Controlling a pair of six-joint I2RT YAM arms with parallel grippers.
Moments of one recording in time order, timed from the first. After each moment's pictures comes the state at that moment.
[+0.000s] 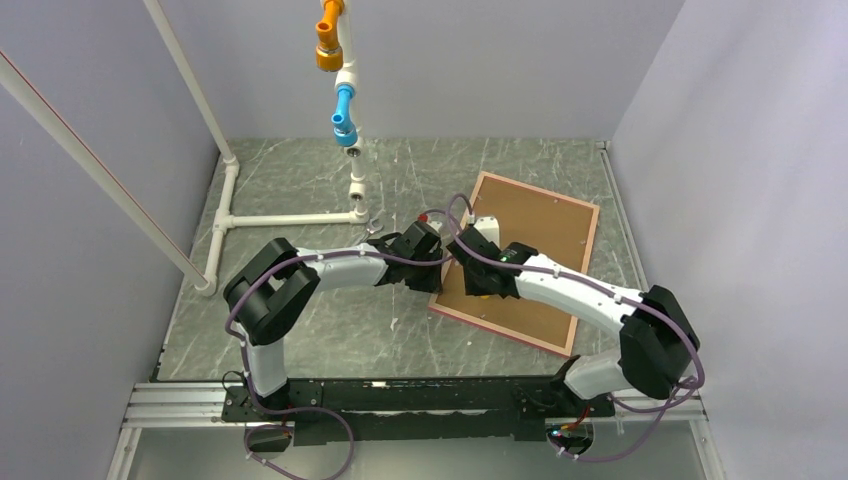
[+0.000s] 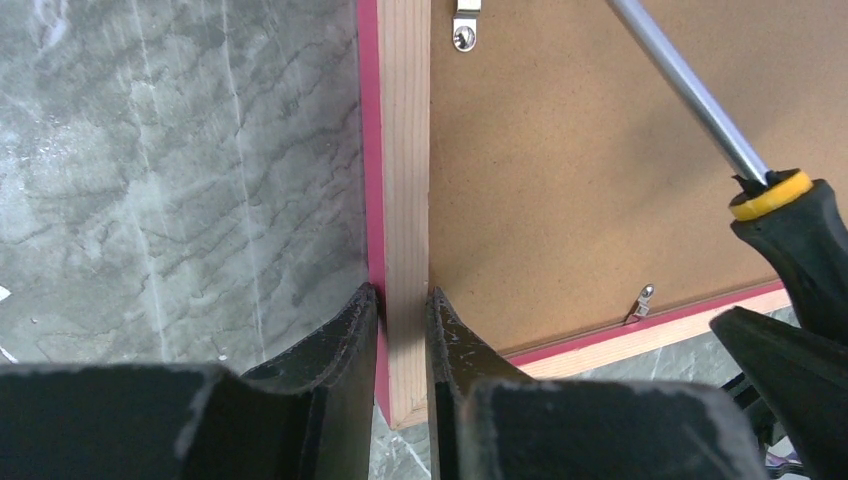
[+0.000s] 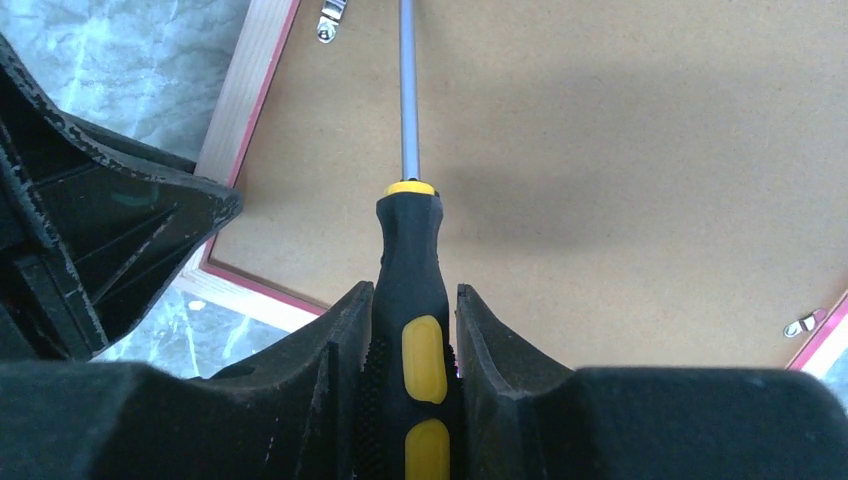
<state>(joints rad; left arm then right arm) -0.85 1.85 1.10 -0.18 0.09 -0.62 0.80 1.39 0.93 -0.67 0.40 0.63</state>
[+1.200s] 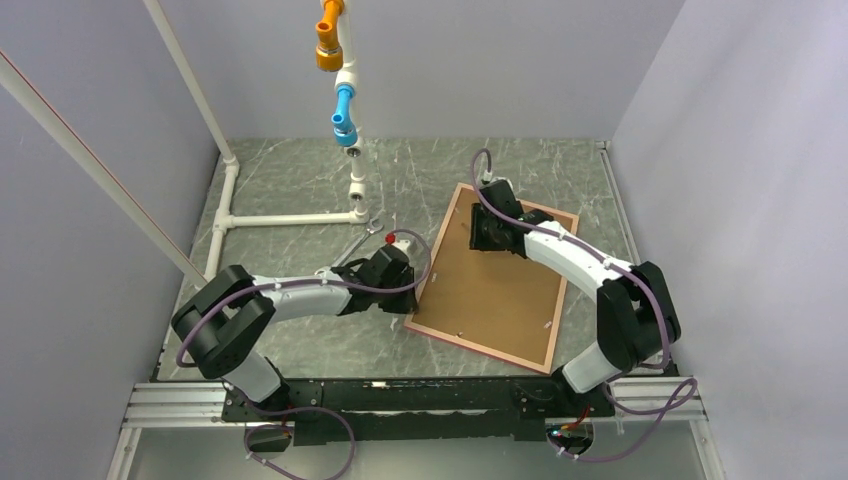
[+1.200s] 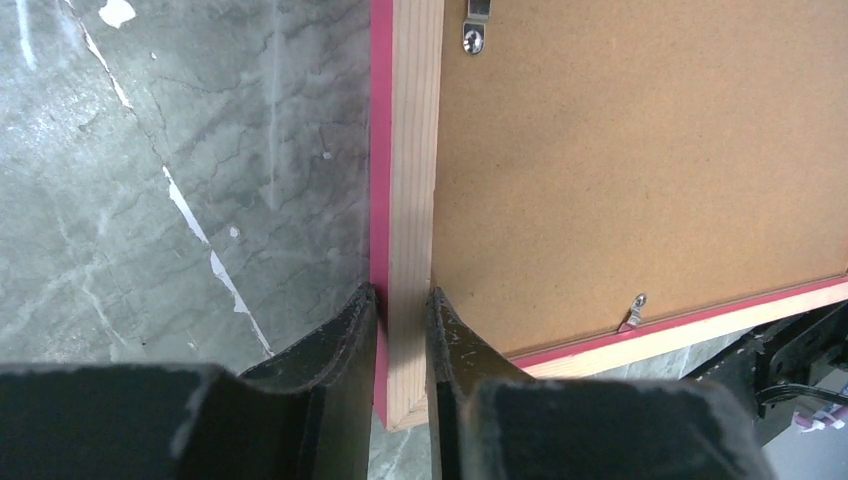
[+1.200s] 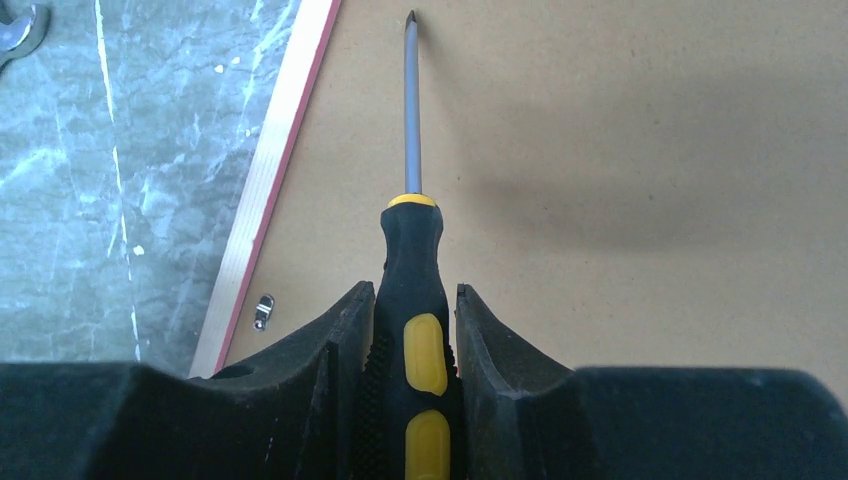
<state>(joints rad) -0.85 1.56 0.73 -0.03 0.05 -0.69 0.48 1.53 1.05 -0.43 0.14 0.44</state>
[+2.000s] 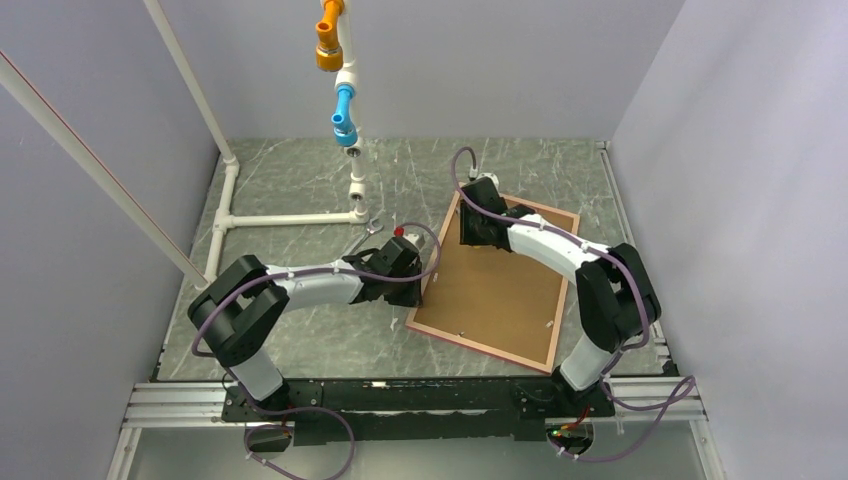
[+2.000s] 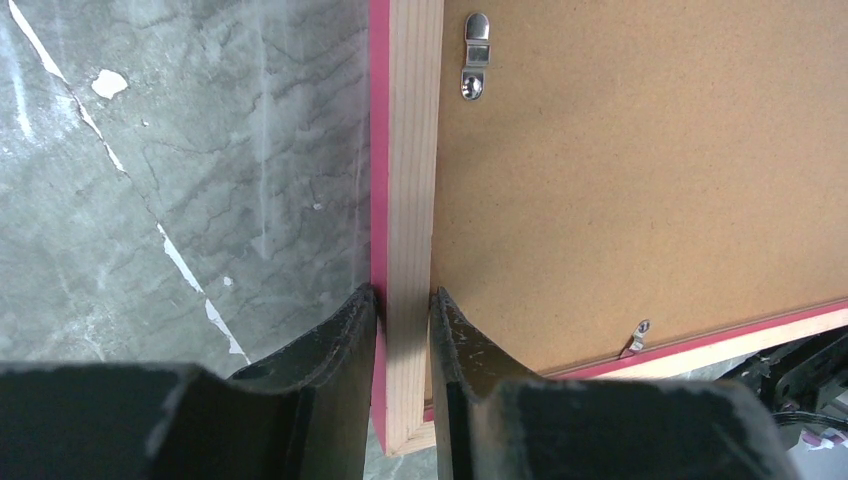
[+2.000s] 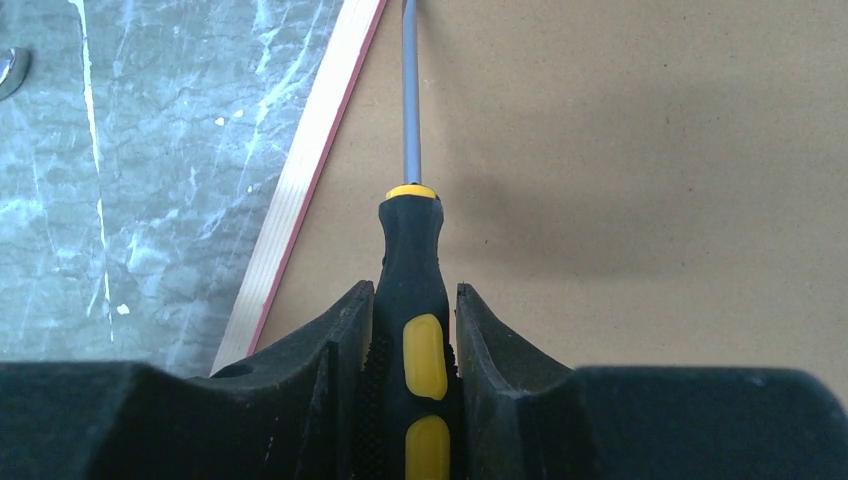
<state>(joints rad) -0.85 1.66 0.87 -0.15 0.04 -0.65 0.52 1.66 1.12 -0.35 0.19 0.41</state>
